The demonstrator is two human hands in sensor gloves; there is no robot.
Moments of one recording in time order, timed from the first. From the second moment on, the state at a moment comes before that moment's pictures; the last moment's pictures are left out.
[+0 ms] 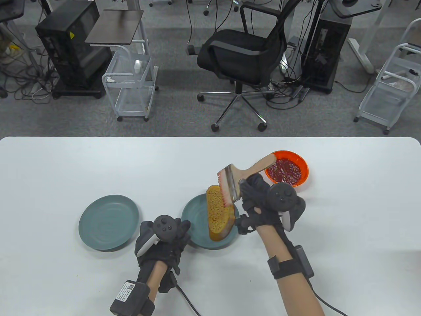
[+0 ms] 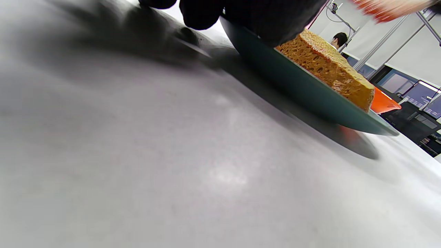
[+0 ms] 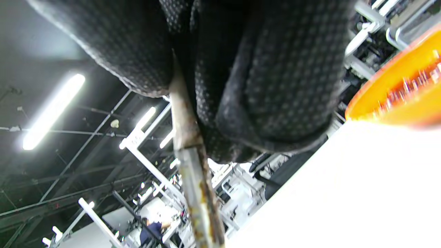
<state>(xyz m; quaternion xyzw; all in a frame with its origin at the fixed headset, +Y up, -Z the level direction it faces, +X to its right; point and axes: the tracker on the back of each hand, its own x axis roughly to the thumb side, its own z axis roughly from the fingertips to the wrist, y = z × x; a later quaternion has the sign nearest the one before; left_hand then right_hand) -0.171 -0.792 -0.335 -0.19 -0.08 0.24 0.95 0.125 -0.706 -0.394 0.00 -0.16 0.88 0.44</state>
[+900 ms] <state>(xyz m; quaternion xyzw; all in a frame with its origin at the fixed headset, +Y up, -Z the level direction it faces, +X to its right) -0.168 -0.791 -0.335 -0.18 -0.08 0.23 0.95 0.107 -0.737 -0.384 0.01 -0.16 0.90 0.40</state>
